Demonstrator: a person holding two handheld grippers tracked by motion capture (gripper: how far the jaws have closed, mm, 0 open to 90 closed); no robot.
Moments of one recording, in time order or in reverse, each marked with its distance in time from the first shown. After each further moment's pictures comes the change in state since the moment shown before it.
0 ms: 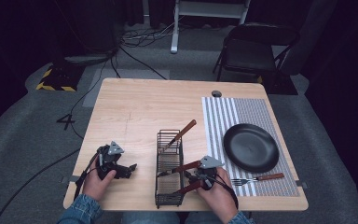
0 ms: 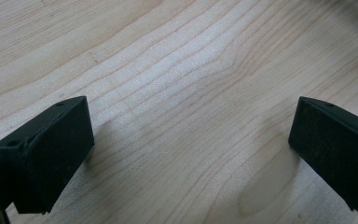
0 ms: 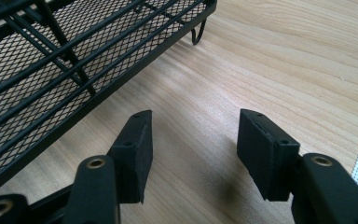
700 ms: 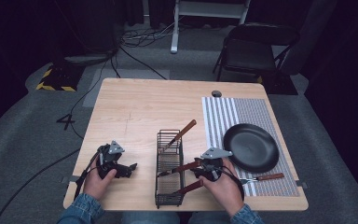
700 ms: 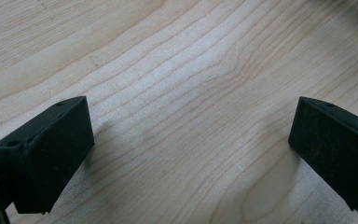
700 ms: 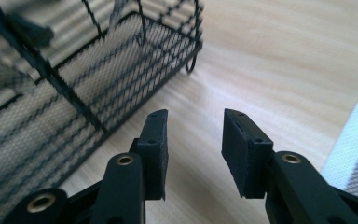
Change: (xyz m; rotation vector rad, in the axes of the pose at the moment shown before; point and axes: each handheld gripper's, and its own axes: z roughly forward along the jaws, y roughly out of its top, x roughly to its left) left arm 0.001 0.002 0.002 0.000 -0.004 -0.002; right arm -0.019 0.028 -0.024 0.004 0.072 0.071
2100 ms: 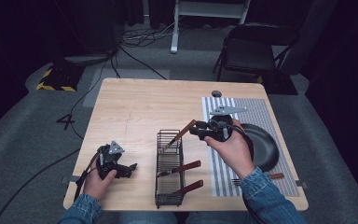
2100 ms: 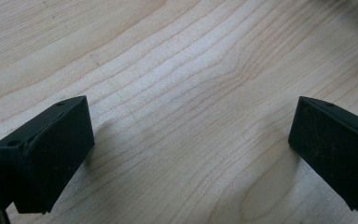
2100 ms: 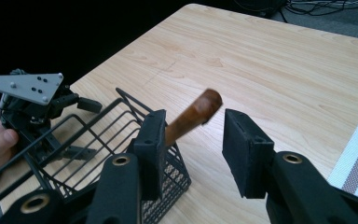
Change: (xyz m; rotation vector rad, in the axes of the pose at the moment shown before) left arm -0.001 -0.001 -0.001 0.003 0.012 -0.006; right arm -0.031 0.117 -0.042 -0.117 0.105 0.041
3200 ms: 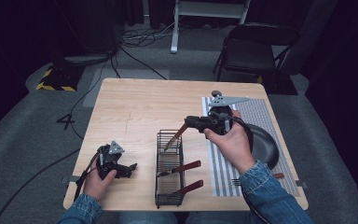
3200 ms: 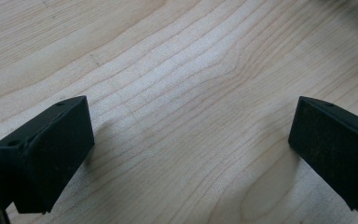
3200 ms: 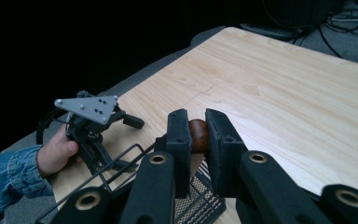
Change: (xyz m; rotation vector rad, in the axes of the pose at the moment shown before) left arm 0.000 0.000 0.000 0.000 0.000 0.000; right arm 0.019 0.037 -0.021 -0.037 0.130 -0.055
